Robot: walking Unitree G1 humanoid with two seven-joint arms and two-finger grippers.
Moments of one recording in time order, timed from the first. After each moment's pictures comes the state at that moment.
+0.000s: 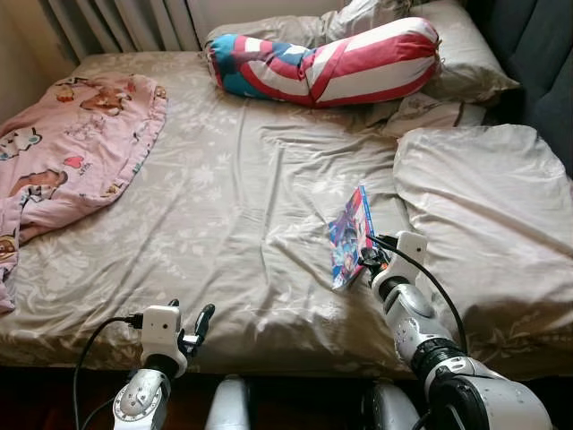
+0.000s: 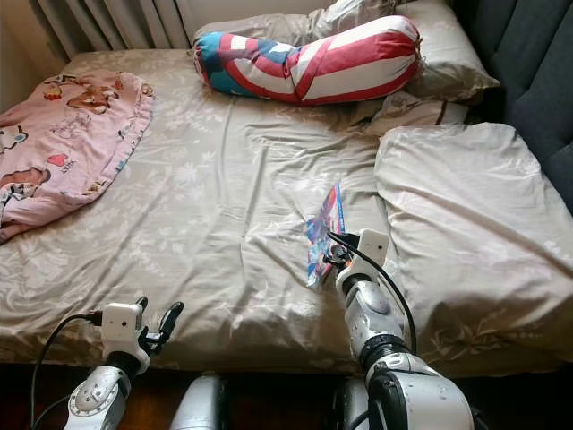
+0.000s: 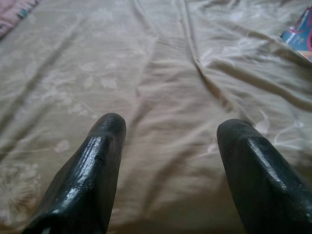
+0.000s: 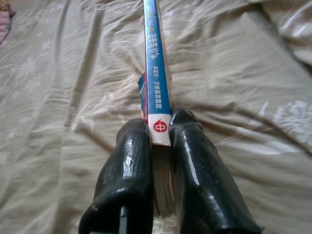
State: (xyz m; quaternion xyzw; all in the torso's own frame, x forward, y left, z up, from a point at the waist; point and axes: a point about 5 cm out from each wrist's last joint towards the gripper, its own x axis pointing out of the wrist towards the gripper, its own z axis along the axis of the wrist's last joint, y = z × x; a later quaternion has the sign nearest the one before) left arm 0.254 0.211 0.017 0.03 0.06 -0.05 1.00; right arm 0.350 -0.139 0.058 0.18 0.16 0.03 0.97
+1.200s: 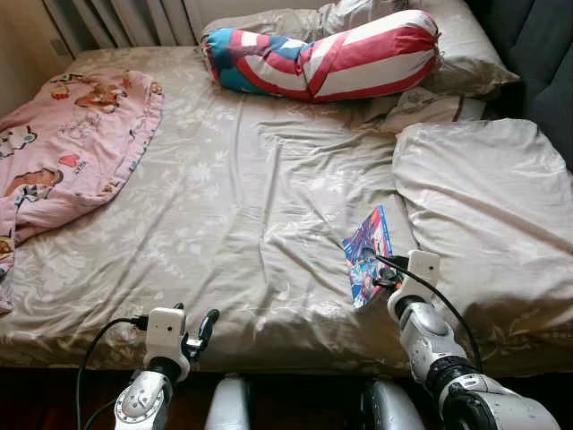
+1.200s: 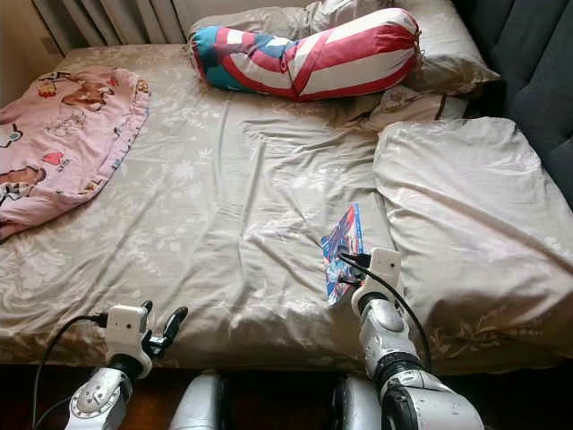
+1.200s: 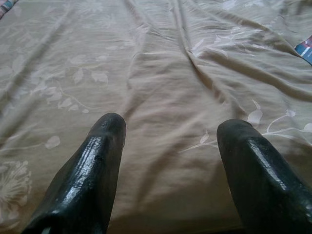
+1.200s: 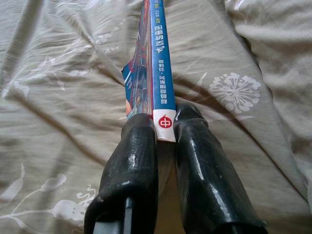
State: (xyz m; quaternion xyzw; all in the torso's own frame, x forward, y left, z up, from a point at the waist) left arm 0.252 0.206 0.017 0.03 0.07 -0.06 0.99; right arm 0.331 -0.170 0.033 0.10 0.20 -0.04 0.97
